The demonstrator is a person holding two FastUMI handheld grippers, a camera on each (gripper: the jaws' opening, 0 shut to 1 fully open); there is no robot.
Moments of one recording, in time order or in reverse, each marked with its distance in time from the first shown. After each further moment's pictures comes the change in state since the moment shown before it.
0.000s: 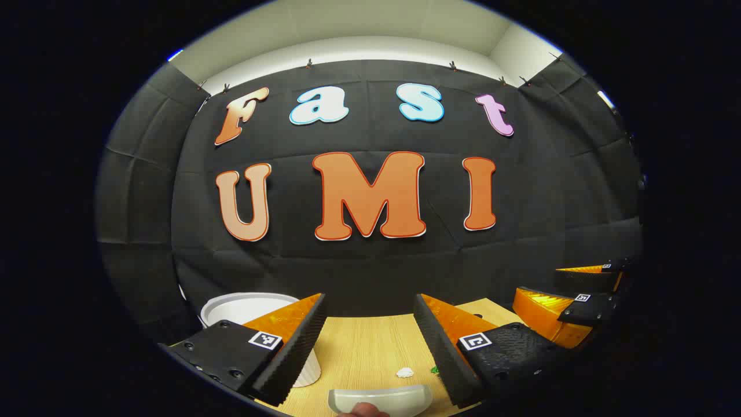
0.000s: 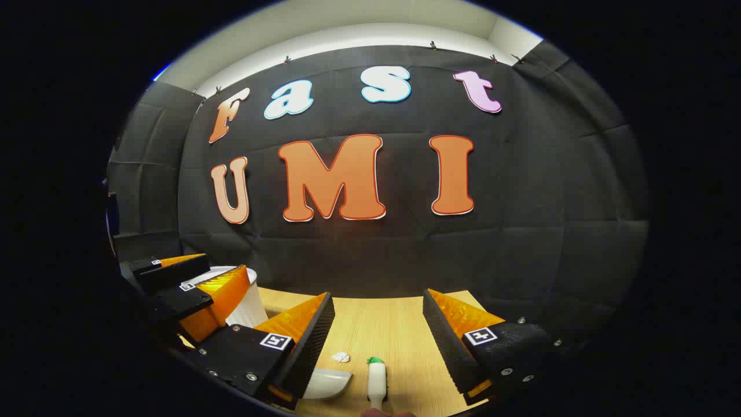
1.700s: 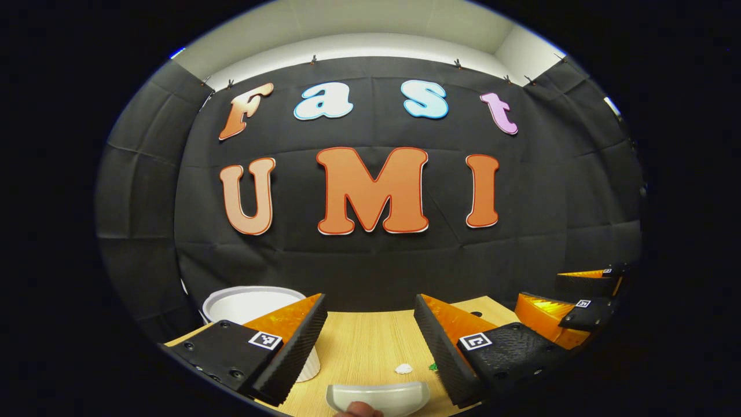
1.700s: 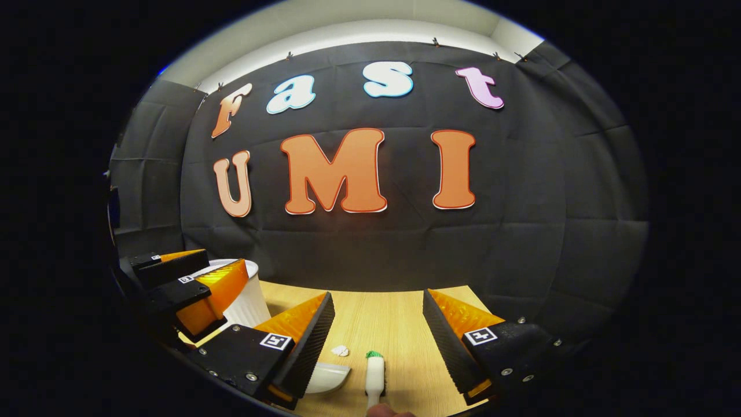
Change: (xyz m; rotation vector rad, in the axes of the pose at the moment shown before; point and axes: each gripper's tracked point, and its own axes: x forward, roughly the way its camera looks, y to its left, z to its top) left arm -0.006 0.002 -0.007 -0.018 0.030 0.015; right arm -0.008 -0.002 -0.010 -0.017 0.039 0.009
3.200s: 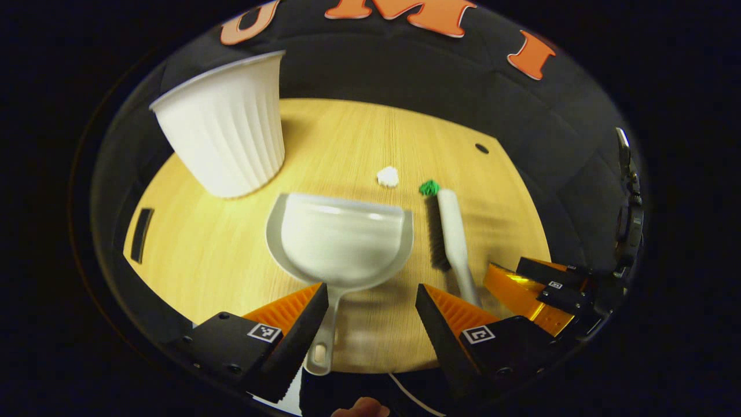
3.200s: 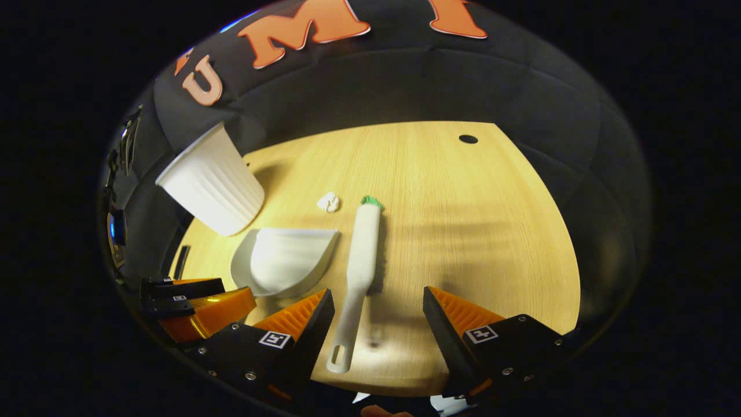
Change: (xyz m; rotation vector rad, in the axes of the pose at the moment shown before) left arm -0.040 -0.058 -0.263 -0.261 1.118 -0.034; right arm -0.020 -0.018 -0.258 0.050 0.881 0.162
